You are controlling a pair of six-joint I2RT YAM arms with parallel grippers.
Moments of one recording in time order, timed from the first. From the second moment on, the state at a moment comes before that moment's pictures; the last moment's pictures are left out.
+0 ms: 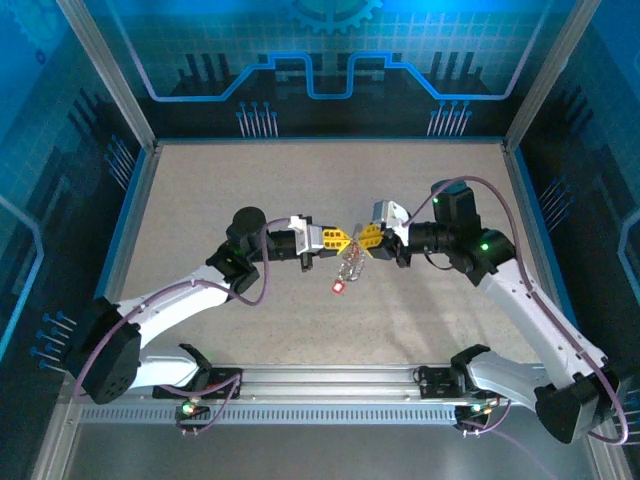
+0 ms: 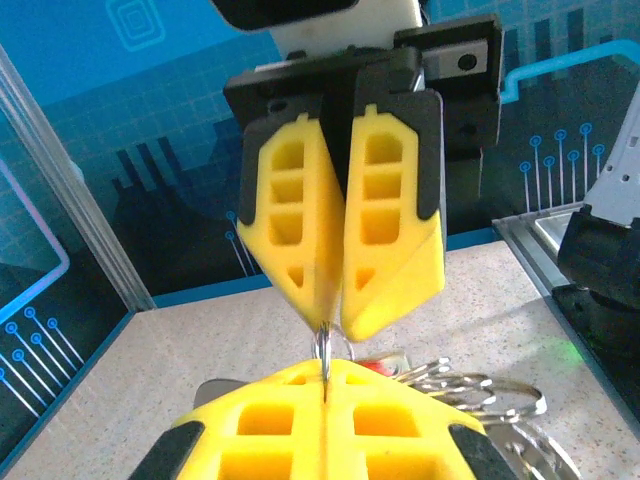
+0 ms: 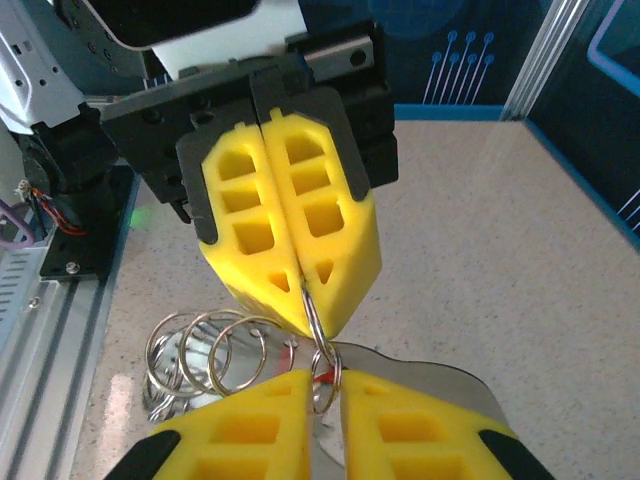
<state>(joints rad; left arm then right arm) -0.62 1.28 0.74 0.58 0.79 0.28 0.42 1.05 1.05 -0.56 -0.81 -0.58</state>
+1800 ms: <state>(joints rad) -0.62 1.29 0.74 0.65 0.83 0.20 0.53 0.95 0.62 0.06 -0.57 -0.37</state>
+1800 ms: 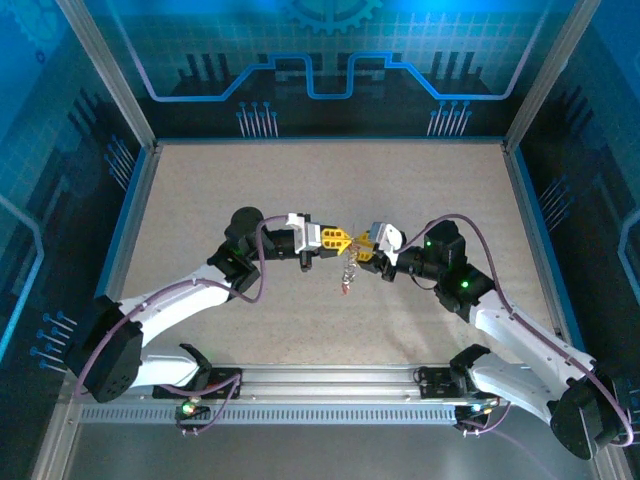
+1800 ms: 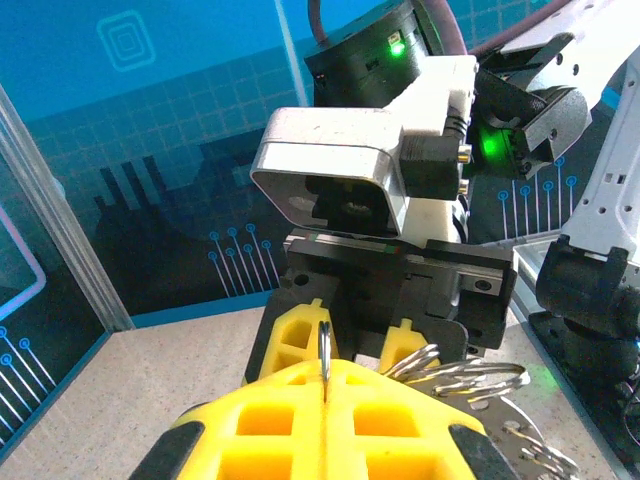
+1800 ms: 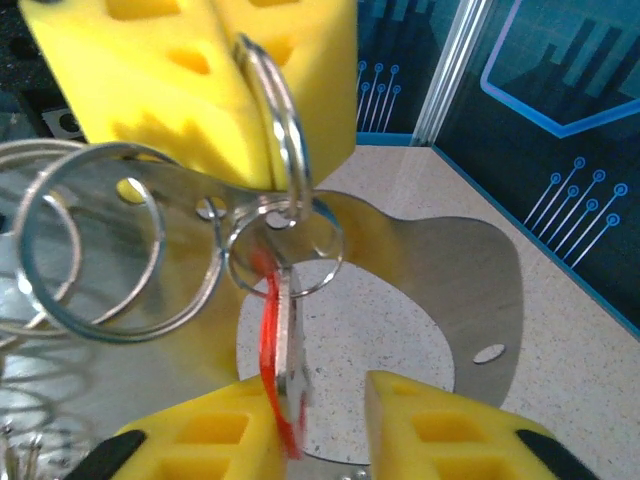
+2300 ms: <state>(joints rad) -0.62 1.25 0.73 0.60 0.81 0.22 0.53 0.88 0.61 0.03 -0.52 -0.43</state>
